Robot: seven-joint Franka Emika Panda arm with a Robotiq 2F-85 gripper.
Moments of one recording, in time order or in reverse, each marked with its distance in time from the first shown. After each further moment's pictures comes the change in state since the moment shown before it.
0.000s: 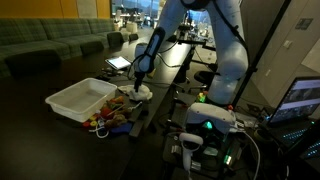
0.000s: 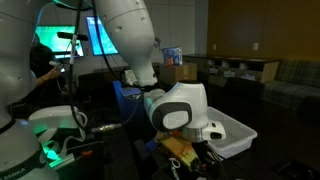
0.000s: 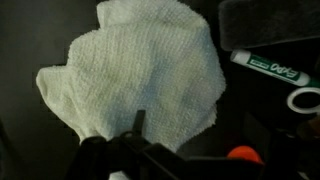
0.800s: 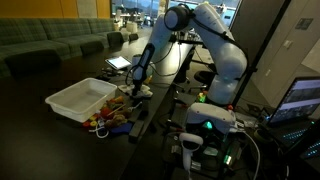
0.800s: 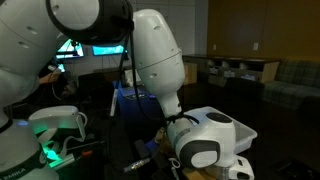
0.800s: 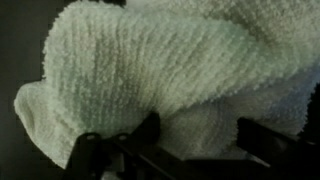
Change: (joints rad) arm -0.093 0.344 0.010 0.353 0.006 -0.060 -0.006
